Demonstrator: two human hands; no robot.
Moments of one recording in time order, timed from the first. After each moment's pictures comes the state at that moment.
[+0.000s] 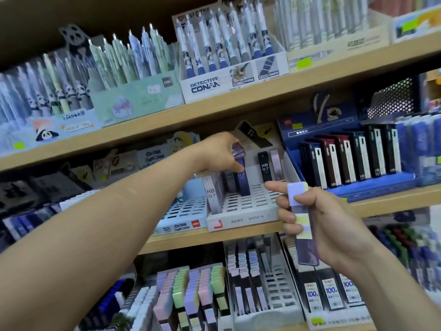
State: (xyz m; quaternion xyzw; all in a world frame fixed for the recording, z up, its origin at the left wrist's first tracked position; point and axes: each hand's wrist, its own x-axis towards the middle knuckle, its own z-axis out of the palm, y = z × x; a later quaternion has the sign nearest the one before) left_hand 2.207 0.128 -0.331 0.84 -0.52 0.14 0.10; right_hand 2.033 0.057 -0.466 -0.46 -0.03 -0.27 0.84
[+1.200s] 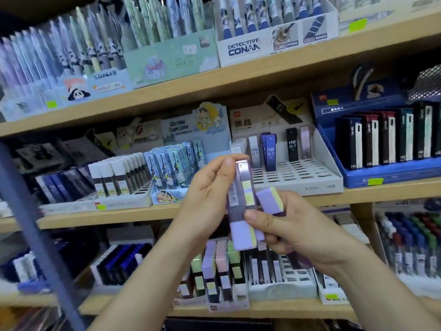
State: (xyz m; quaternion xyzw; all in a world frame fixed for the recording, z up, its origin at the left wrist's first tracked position) left_hand 2.146 0.247 -0.439 0.64 -0.45 -0.02 0.63; right_hand 2.053 0.124 -0.475 -0.70 -0.08 -0.15 0.69
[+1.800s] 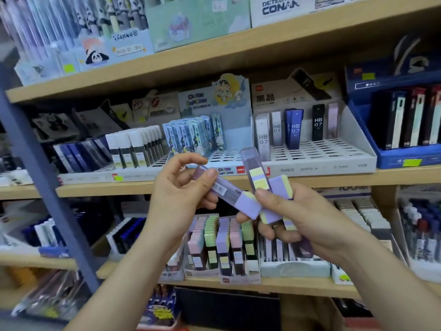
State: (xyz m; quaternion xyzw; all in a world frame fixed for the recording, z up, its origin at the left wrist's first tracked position) left_hand 2.177 0.305 -0.470 0.60 -0.35 0.03 0.72; right_hand 2.074 0.143 -0.493 -0.71 -0.07 -0.13 0.69
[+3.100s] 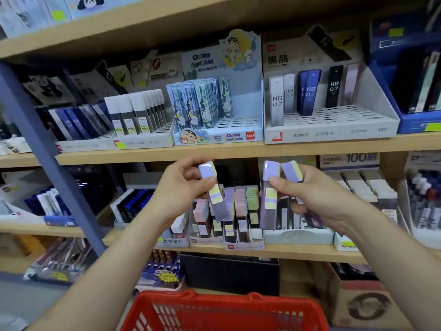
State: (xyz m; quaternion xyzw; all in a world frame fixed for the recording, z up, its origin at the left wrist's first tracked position) left_hand 2.233 0.328 -0.524 0.71 -0.32 -0.06 0.62; right_hand 2.092 0.127 -0.530 -0.75 0.08 -0.14 0.65
